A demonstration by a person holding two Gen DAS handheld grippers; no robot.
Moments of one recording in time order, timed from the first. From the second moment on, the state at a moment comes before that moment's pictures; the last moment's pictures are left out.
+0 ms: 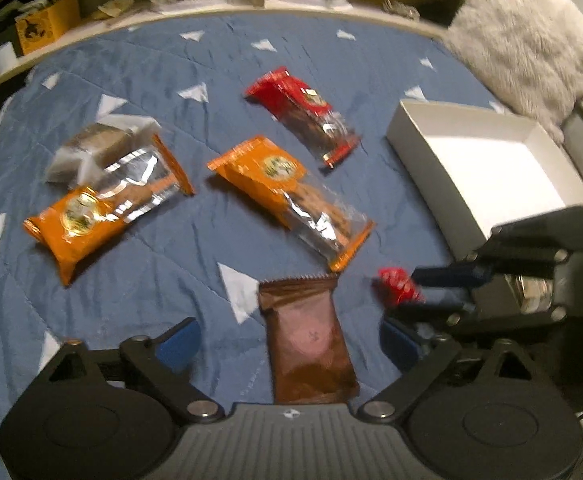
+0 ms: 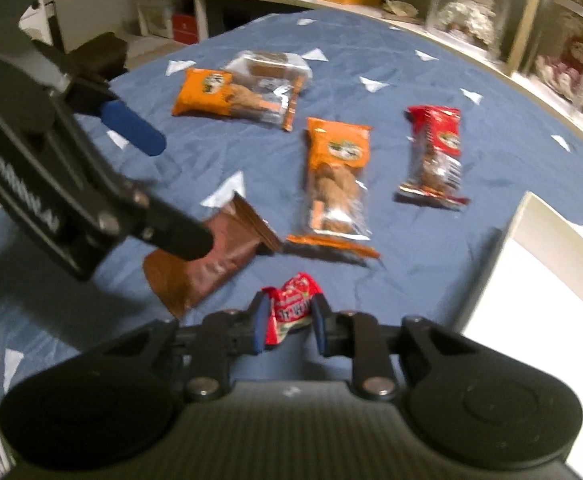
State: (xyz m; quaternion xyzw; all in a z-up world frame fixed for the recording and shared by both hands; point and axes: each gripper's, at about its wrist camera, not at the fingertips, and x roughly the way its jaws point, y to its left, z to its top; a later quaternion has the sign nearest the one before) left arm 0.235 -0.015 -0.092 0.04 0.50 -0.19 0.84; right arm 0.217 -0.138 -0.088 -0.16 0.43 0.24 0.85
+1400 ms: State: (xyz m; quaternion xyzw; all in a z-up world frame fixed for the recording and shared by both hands) left arm 0.236 -0.014 -0.114 0.05 0.52 -0.15 0.84; right arm 0.225 -0.144 -0.100 -0.15 0.48 0.32 0.81
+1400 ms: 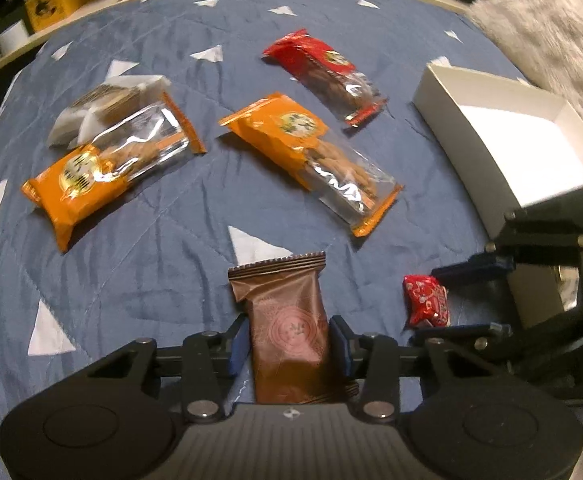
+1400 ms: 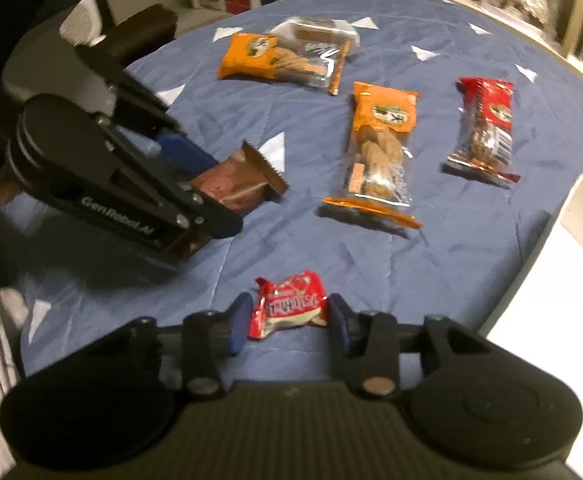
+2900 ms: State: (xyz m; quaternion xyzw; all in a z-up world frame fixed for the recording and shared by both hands) left arm 0.255 -0.155 -0.008 -0.04 0.41 -0.22 0.88; right arm 0.176 -0.299 -0.004 0.03 0.39 0.03 0.92
